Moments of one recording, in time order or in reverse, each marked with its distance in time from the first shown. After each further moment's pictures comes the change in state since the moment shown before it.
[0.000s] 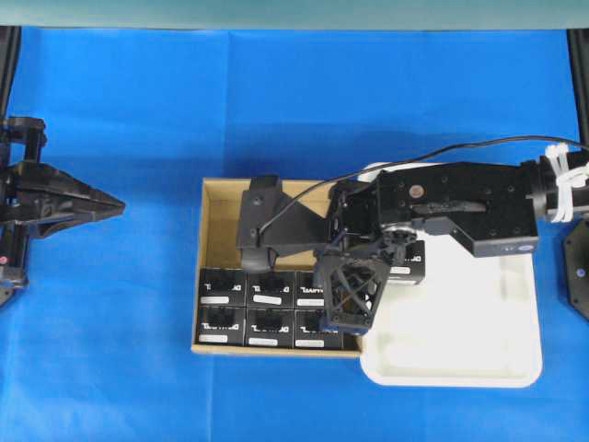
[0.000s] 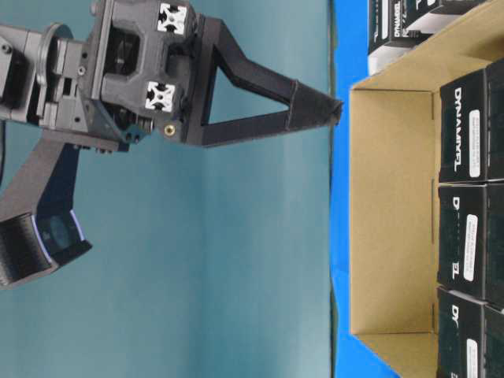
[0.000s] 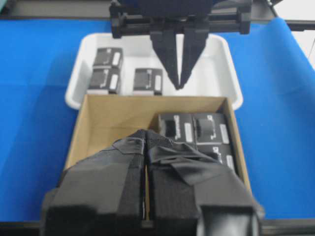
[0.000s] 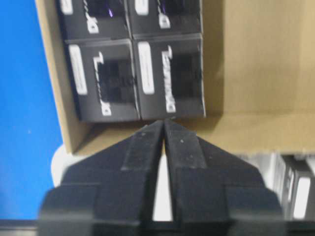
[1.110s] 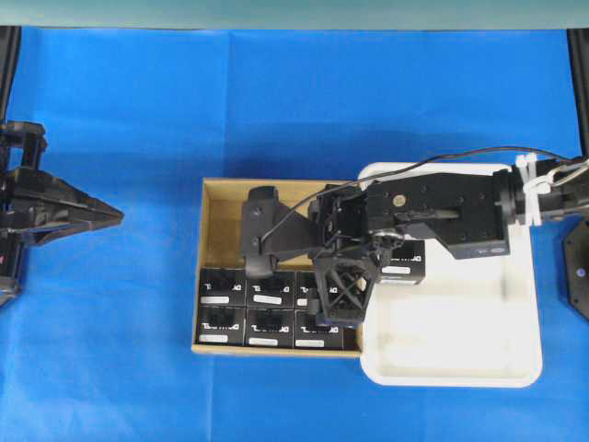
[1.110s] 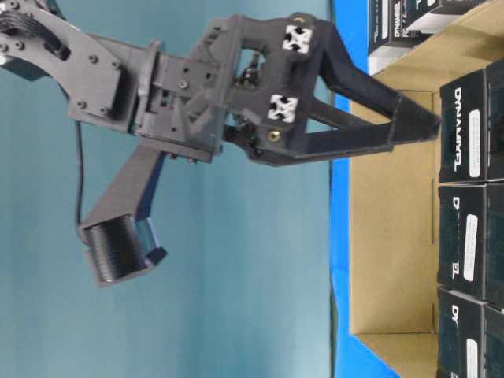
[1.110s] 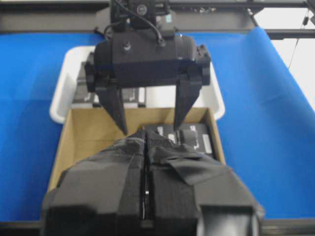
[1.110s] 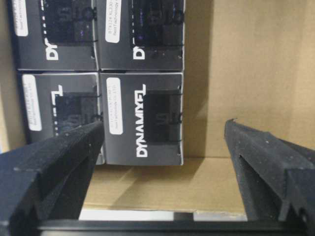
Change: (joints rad) left arm -0.044 0.003 -0.026 -0.002 0.002 -0.003; right arm -0.026 0.066 0.100 -0.003 -0.186 -0.095
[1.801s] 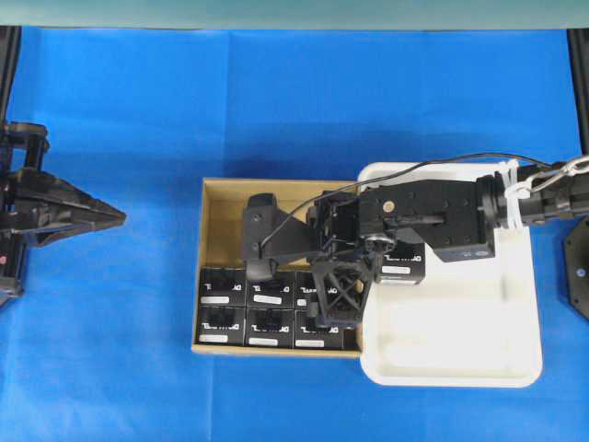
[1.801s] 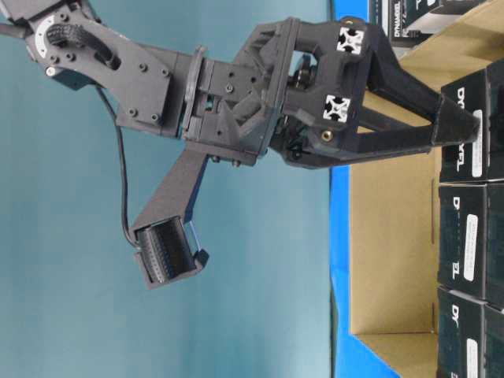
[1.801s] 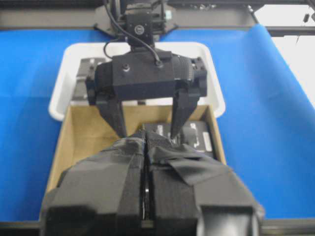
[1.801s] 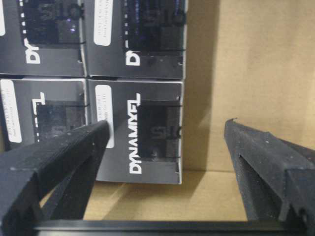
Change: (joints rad) left arm 0.000 0.009 -0.002 0.000 -0.002 -0.003; right arm -0.014 0.043 0.029 0.000 -0.043 -0.014
